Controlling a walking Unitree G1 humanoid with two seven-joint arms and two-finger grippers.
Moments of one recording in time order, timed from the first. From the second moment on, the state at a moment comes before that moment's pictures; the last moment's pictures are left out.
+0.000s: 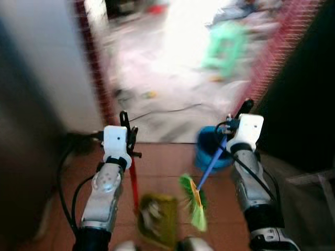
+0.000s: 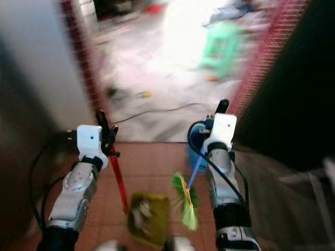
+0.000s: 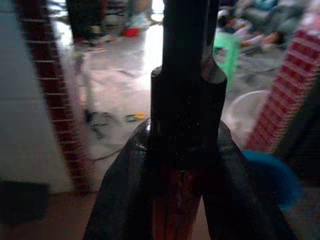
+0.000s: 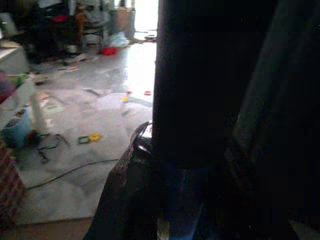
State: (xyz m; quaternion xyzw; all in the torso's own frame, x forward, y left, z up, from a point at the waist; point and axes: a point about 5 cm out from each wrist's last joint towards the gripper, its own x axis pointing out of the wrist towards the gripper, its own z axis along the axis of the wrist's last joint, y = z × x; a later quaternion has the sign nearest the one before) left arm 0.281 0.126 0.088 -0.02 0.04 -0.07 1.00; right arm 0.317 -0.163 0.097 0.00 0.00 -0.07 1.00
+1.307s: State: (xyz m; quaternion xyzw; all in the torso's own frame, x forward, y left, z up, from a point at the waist) left arm 0.310 0.150 0.158 -0.13 -0.08 0.00 0.99; right arm 0.318 -0.178 0.089 -0.04 0.02 -0.07 1.00
